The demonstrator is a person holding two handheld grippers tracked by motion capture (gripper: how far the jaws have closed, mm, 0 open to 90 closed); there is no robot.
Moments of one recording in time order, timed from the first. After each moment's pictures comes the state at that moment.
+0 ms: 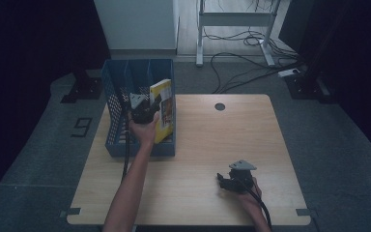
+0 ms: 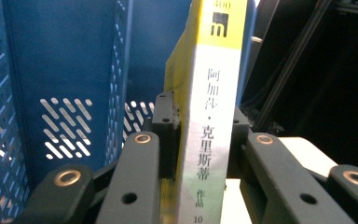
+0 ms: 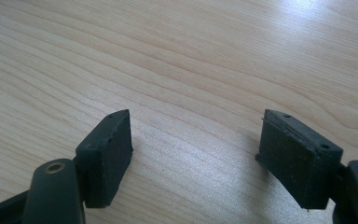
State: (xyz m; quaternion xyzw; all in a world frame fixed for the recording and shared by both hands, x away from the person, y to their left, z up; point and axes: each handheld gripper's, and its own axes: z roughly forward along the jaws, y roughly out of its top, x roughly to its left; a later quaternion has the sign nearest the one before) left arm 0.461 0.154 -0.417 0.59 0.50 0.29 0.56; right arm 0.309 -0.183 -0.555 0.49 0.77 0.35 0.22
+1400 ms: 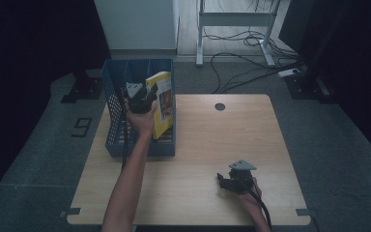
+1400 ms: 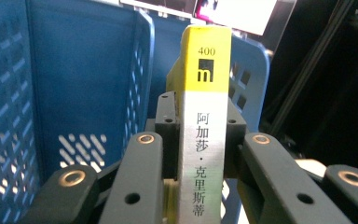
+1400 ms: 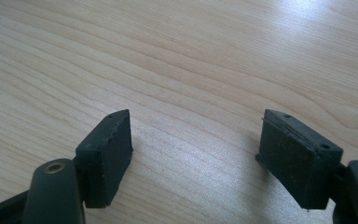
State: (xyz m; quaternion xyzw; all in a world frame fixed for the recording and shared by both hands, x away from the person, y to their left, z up) left arm 0.480 0.156 -0.388 0.56 0.51 0.33 0.56; right arm 0.310 -0.183 -0.555 0.49 0.77 0.35 0.22
